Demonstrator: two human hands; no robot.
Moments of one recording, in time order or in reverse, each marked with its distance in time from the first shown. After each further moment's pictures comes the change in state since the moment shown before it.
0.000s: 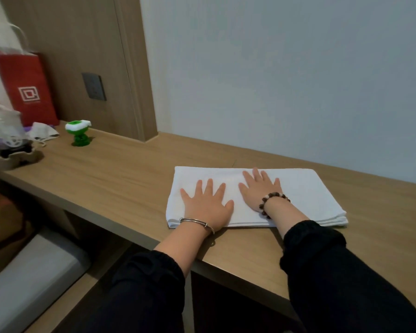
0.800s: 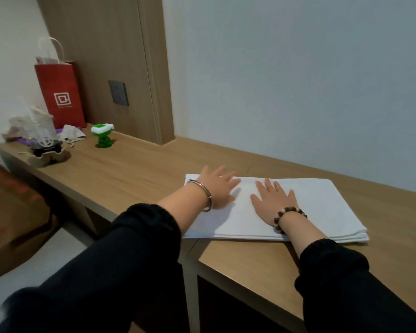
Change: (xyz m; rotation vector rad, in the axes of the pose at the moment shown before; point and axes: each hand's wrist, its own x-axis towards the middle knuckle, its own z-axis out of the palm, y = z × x) left_hand 0.030 -0.016 -0.061 0.342 -0.085 0.299; right_hand -0.007 0.005 0.005 -0.005 0.047 -0.048
